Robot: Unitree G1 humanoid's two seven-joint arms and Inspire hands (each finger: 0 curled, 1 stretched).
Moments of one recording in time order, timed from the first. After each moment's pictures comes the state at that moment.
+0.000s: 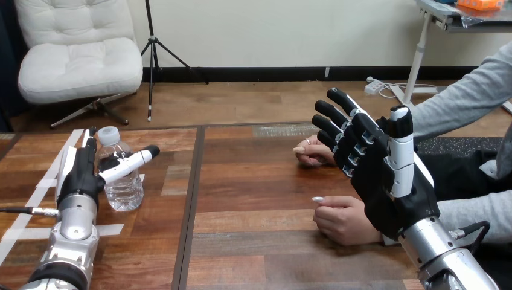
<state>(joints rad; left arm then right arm) -0.66 0.38 0.09 1.29 0.16 -0.28 0.14 0.01 -0.16 -0.06 -0.12 0.39 0.05 0.41</state>
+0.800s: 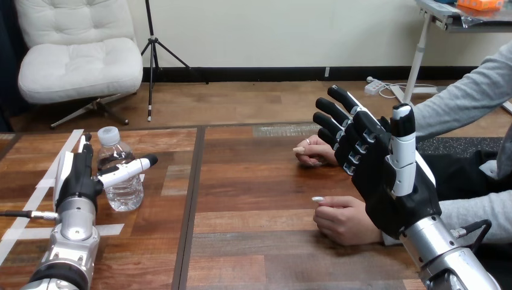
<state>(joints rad) -0.66 0.37 0.09 1.29 0.15 -0.24 0.16 0.01 -0.16 -0.06 -0.13 0.39 0.05 0.41</state>
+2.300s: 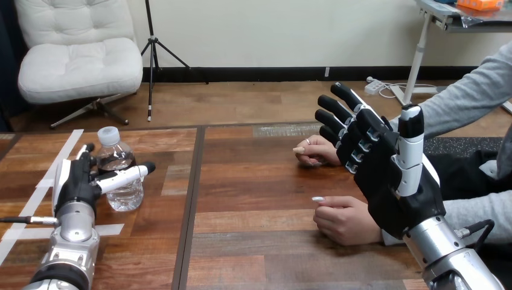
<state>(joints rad) -0.66 0.37 0.10 1.29 0.12 -0.19 0.16 0.02 -0.16 -0.08 -0.15 0.41 0.05 0.43</state>
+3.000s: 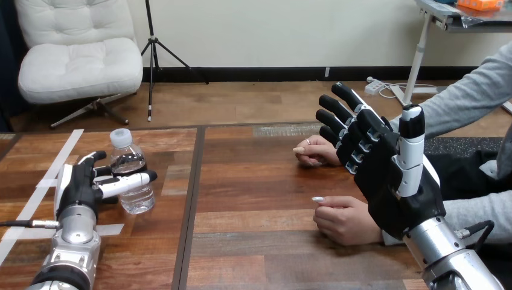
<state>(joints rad) -0.66 0.36 0.09 1.29 0.11 -0.16 0.16 0.02 -0.16 -0.08 -0.15 0.42 0.05 0.43</state>
